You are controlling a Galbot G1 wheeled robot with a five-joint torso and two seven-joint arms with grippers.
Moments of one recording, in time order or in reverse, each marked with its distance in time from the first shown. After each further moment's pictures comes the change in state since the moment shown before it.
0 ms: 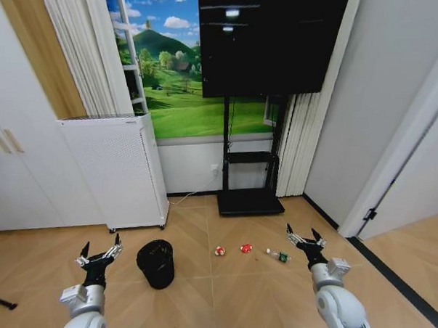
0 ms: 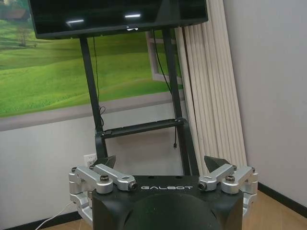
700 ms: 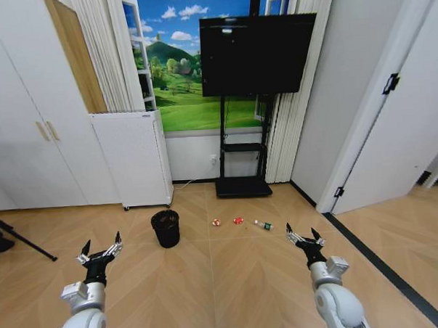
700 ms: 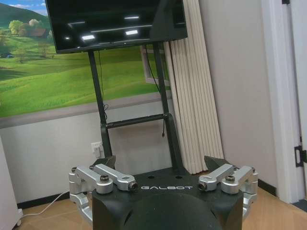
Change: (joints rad) left arm -0.016 0.006 0.002 0.007 -0.007 0.008 0.001; right arm 0.014 0.000 -0.003 -0.003 0.001 -0.015 0.006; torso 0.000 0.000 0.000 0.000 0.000
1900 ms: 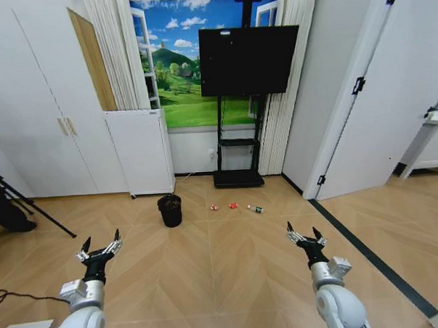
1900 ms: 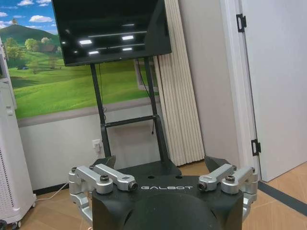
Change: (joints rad) left arm -0.012 0.016 0.005 -0.001 -0.007 0.008 0.000; right arm -0.009 0.011 0.003 0.027 -0.005 -0.011 0.017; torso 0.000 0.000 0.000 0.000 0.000
